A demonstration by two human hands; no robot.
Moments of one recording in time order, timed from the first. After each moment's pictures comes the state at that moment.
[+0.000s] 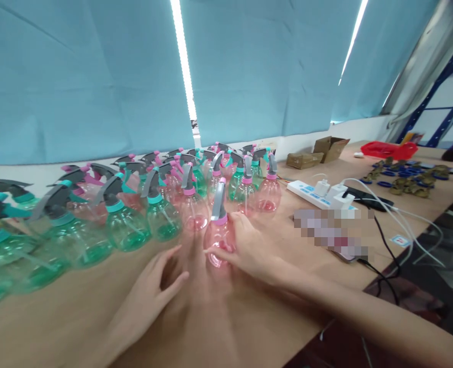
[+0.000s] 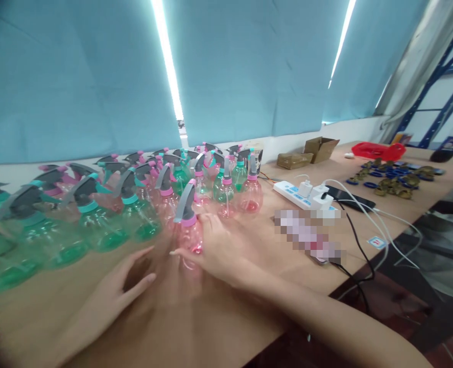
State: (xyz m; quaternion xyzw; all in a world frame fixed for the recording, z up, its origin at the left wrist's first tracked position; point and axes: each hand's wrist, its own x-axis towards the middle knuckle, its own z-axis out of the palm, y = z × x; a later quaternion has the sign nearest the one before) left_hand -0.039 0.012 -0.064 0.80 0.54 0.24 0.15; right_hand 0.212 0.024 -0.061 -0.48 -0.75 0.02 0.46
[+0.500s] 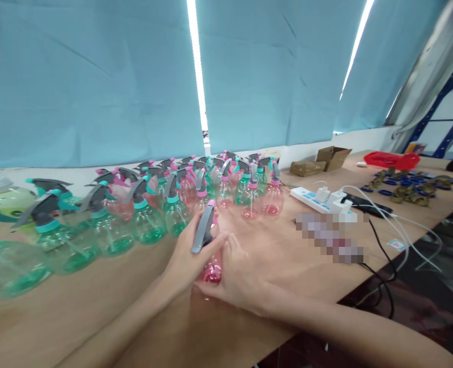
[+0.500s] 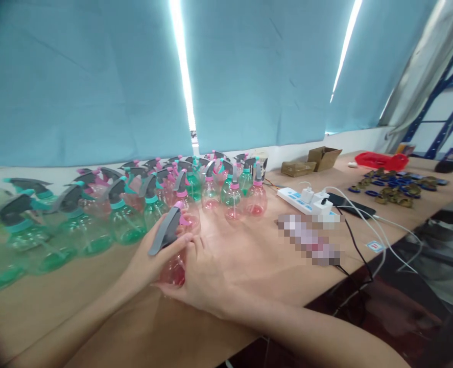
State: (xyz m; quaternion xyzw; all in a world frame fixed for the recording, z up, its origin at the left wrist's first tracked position) left_hand 0.034 -0.004 0.008 0.75 0.43 0.42 0.26; right_hand 0.157 -0.025 -0.062 -0.45 -0.77 -0.02 0.46
